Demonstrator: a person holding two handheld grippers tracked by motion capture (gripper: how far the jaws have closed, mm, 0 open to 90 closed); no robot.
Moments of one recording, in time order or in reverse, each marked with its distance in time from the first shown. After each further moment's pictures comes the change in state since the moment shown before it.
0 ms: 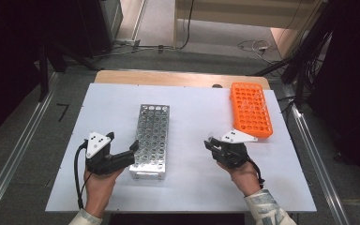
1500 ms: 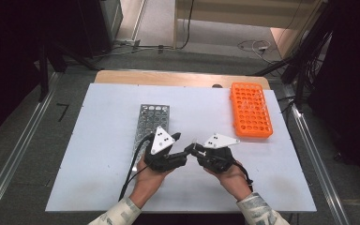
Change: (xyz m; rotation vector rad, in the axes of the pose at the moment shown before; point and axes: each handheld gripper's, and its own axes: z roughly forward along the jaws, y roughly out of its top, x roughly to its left) left arm -0.111 0.015 0.063 0.039 -0.347 0.197; right arm 0.034 0.007 0.014 0.030 0.104 -0.089
